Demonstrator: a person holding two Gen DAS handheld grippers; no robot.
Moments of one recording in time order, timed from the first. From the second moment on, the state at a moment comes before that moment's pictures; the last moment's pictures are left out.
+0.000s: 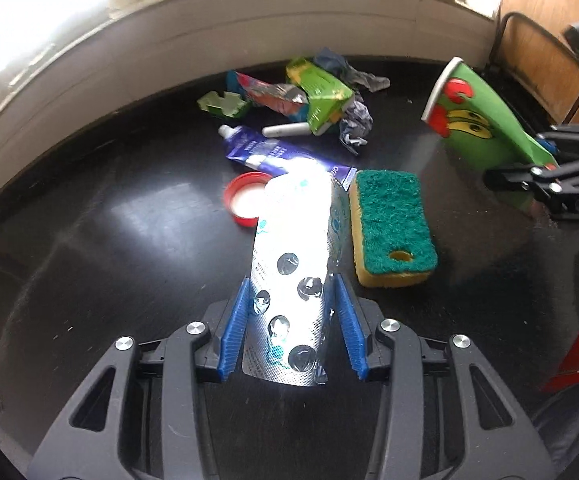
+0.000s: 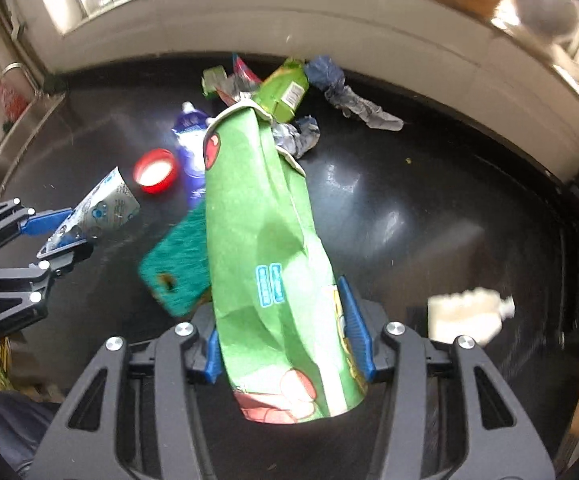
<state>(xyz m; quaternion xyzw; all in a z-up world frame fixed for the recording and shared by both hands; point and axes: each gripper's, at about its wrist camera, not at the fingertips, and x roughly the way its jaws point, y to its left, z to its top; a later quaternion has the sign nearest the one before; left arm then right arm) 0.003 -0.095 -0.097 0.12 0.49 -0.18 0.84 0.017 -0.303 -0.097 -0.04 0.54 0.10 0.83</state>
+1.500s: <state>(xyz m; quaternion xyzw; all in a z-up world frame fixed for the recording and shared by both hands) -0.295 0.348 -0.142 -0.19 0.48 0.33 0.79 -0.129 0.293 -0.133 -0.21 0.55 0.56 0.58</state>
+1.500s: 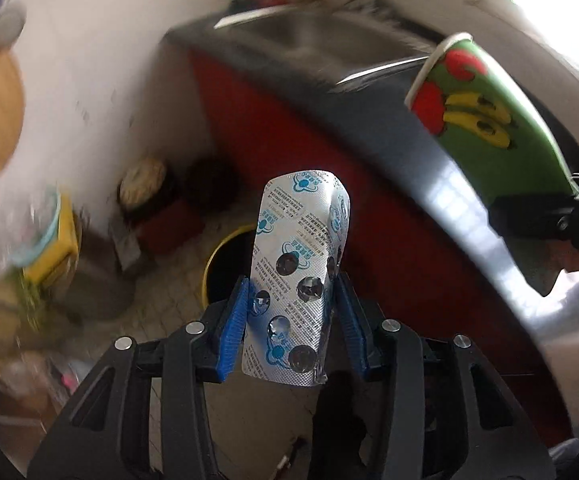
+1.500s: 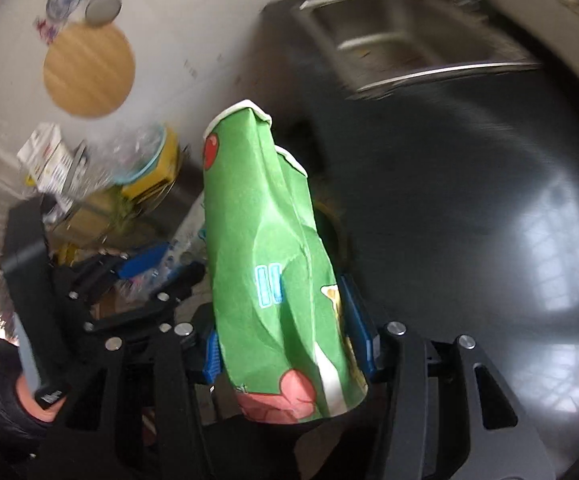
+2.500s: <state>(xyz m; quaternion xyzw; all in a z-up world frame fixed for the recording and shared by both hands) -0.320 0.440 -0.255 -0.27 0.50 0.32 0.76 -0.156 0.443 -0.230 -0.29 0.58 0.52 0.56</state>
